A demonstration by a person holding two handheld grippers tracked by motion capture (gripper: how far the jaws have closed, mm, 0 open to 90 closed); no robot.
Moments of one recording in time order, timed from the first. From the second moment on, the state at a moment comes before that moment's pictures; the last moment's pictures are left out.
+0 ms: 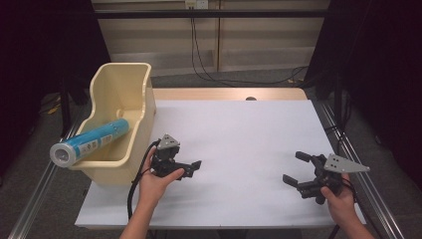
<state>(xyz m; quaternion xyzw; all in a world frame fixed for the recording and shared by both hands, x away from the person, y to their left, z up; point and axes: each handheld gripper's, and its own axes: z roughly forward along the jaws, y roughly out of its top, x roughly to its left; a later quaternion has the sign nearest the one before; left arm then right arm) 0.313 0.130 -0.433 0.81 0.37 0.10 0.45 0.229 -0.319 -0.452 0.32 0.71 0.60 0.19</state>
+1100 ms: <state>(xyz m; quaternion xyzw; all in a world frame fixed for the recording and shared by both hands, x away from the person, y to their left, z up) 0.283 0.142 -0.432 0.73 0.31 0.21 0.57 0.228 -0.315 -0.452 0.31 0.72 0.59 0.19</state>
